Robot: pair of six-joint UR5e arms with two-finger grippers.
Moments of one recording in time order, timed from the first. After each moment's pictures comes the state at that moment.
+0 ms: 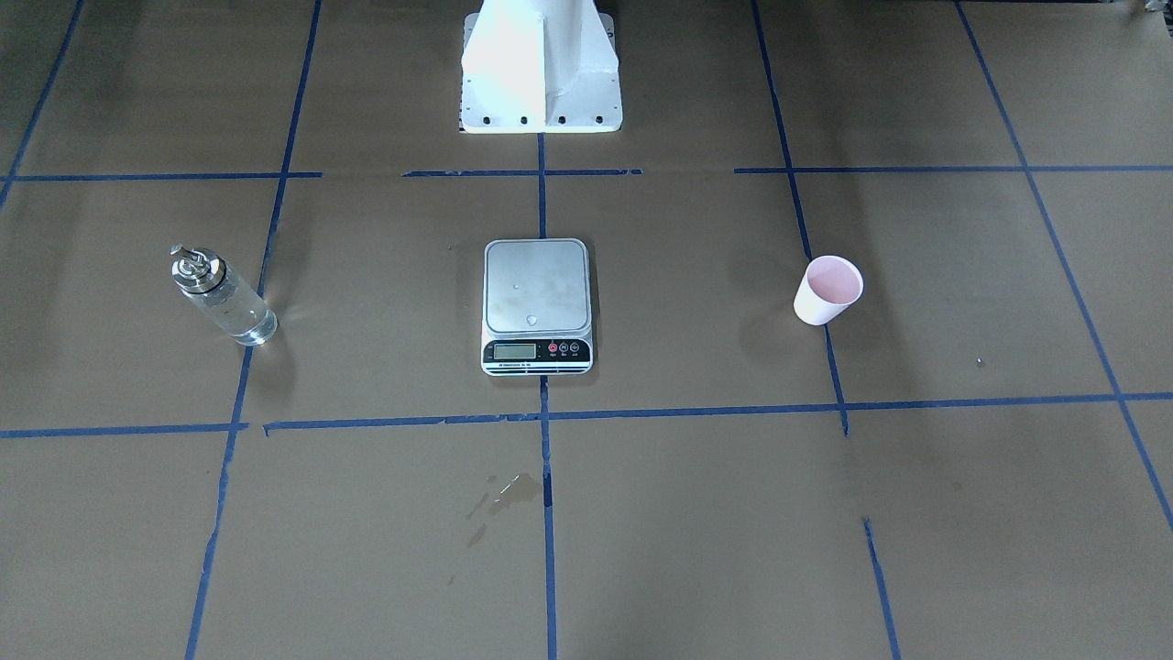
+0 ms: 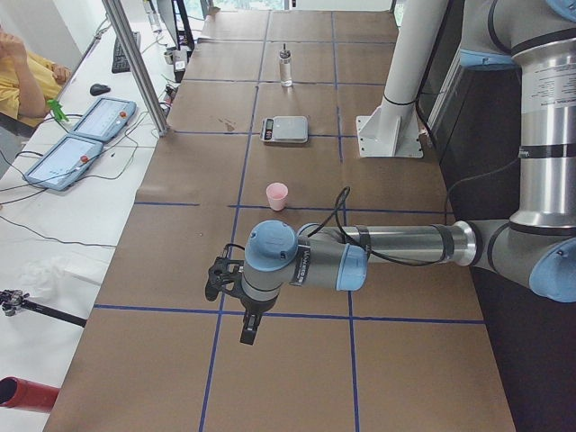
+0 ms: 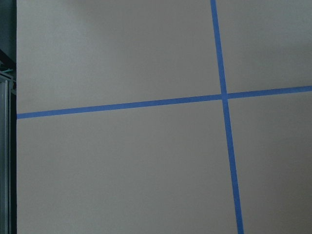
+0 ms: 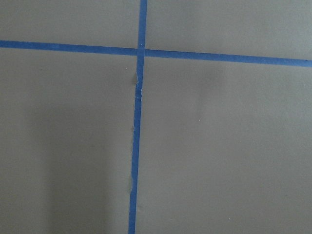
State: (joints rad) left arm -1.72 -1.46 -1.67 -1.79 -2.33 0.14; right arm 1.56 -1.70 1.73 -1.61 2.29 -0.05
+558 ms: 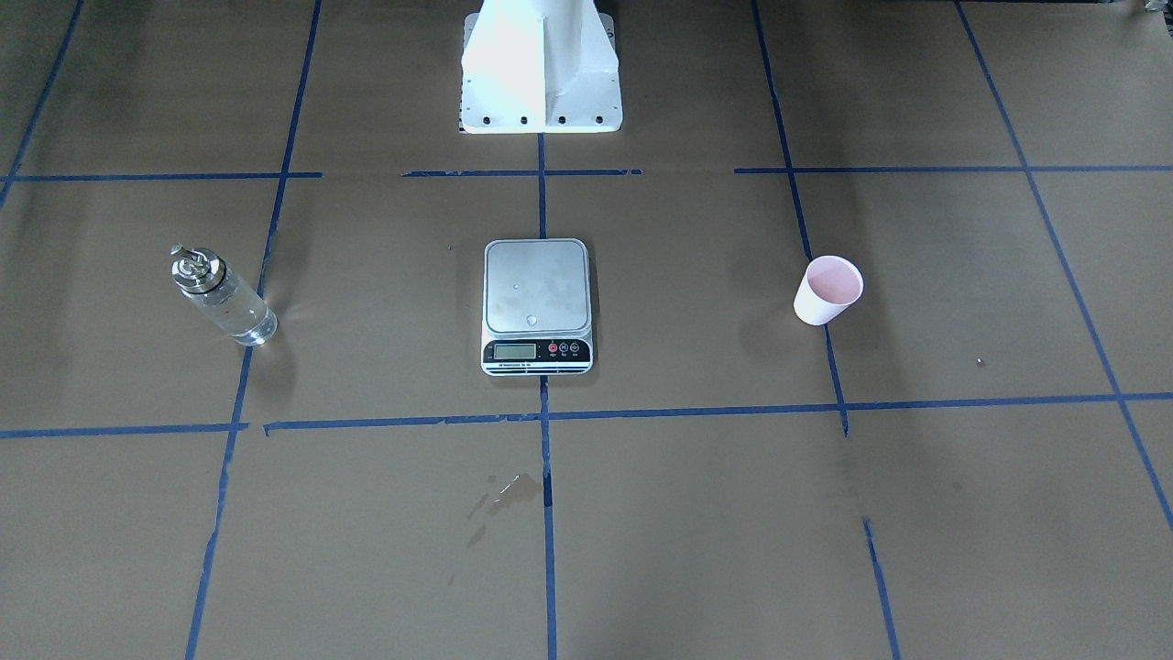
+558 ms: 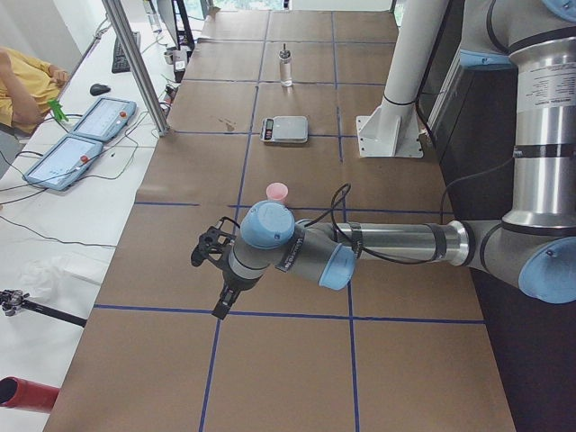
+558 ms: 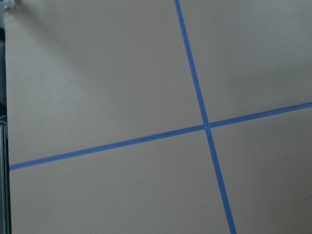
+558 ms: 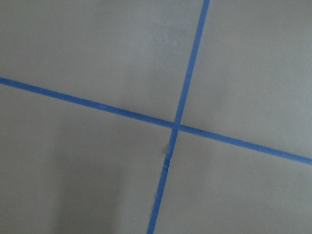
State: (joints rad) left arm -1.68 -1.51 -1.65 -2.10 -2.33 0.12; right arm 1.53 -1.65 1.71 -1.37 2.28 -0.04
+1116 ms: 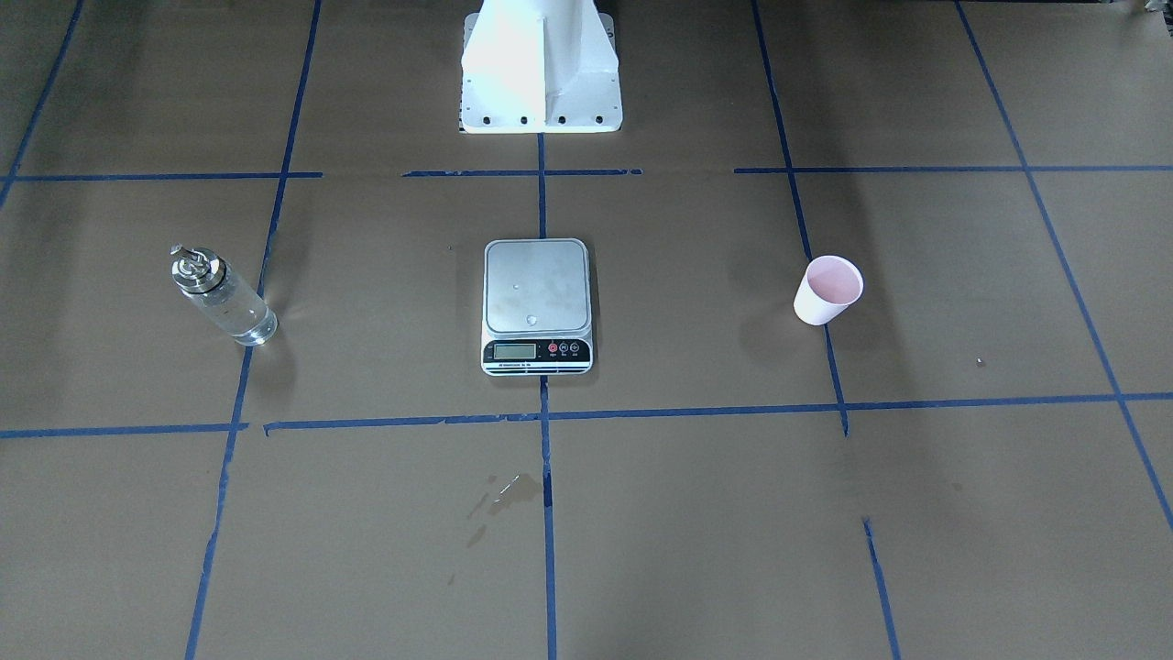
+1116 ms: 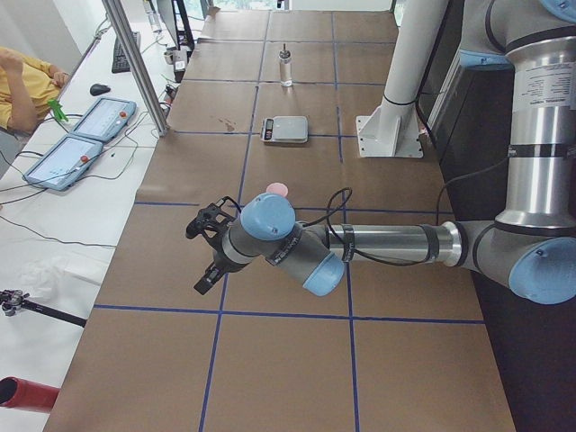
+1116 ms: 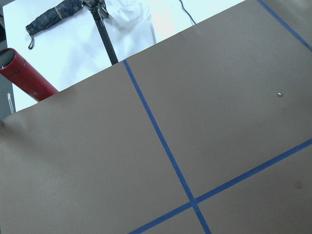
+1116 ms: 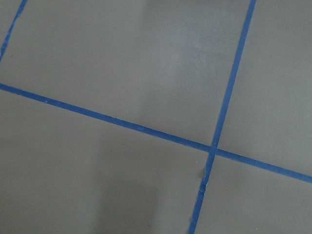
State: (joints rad) left arm -1.65 -1.51 -1.62 -2.32 -2.50 0.08; right arm 1.52 -1.62 1.68 -1.33 2.40 -0.03
